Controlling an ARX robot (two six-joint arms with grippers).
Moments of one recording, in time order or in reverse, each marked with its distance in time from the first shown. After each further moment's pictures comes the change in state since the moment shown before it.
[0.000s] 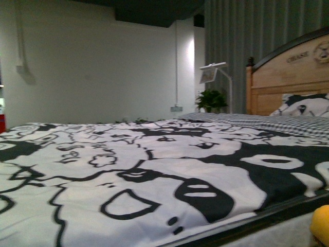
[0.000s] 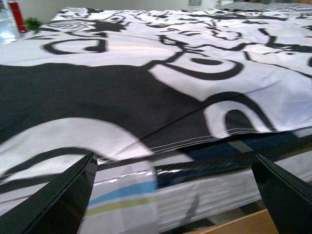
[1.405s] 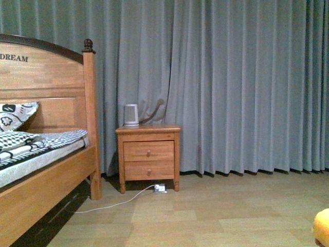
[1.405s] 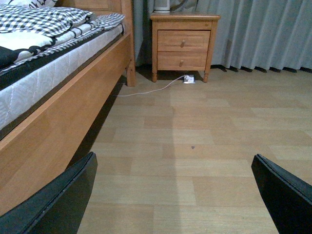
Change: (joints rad) left arm -0.001 0.000 0.000 0.000 0.004 0.000; right arm 0.000 0.000 0.000 -0.001 0.005 0.000
